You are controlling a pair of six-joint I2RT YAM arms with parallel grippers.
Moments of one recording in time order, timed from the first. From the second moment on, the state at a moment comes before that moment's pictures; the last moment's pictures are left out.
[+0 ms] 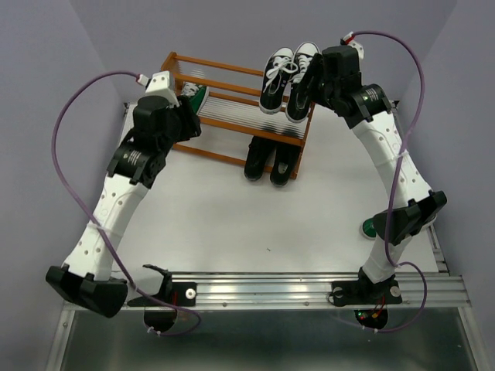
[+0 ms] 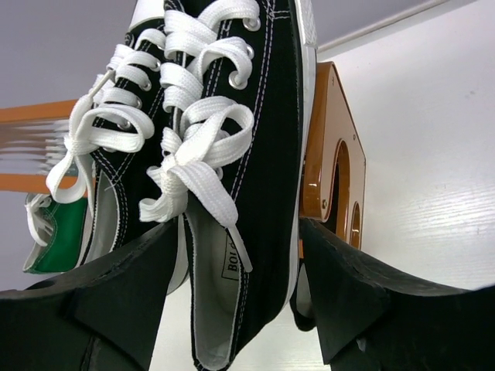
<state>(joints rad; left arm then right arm) -0.36 1.19 1.43 -0.54 -0.17 -0.37 0.43 1.79 2.19 -0.85 0.36 0.66</state>
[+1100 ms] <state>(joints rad) -0.69 1.86 2.18 -0.66 -0.17 -0.20 0.43 1.78 2.20 -0.83 0.36 0.65</state>
